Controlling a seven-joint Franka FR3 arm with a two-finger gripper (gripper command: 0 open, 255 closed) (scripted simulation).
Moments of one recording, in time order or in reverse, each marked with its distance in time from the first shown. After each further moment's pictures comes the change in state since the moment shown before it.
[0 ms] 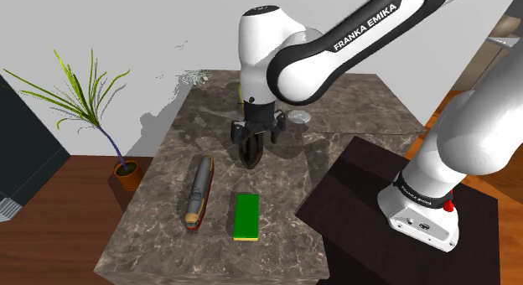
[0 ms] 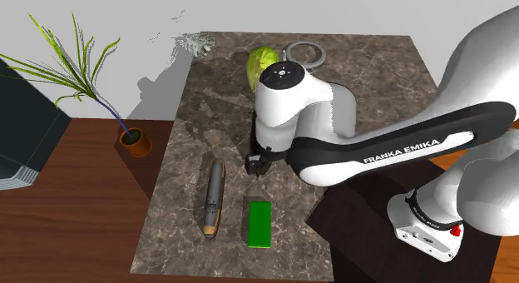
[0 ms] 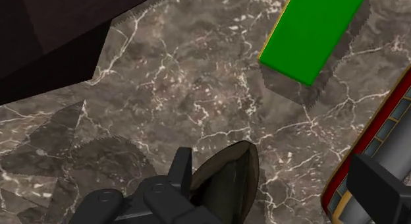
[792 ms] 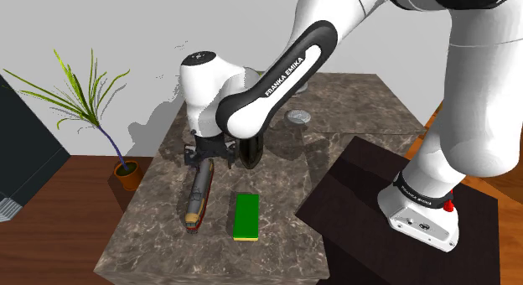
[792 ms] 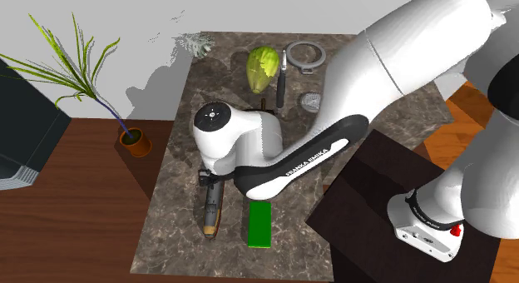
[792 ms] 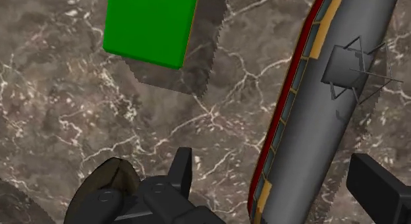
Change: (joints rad) arm 0.128 0.513 -0.037 0.378 -0.340 0.115 0.504
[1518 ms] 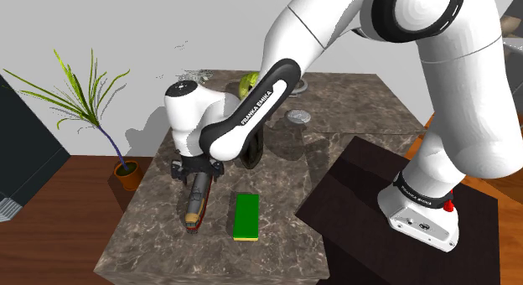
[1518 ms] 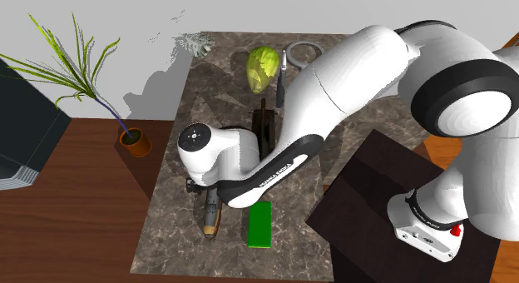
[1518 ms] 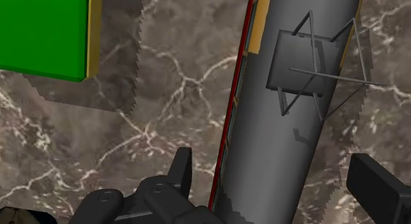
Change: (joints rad) arm 0.109 0.236 -0.085 0.197 -0.097 0.042 0.137
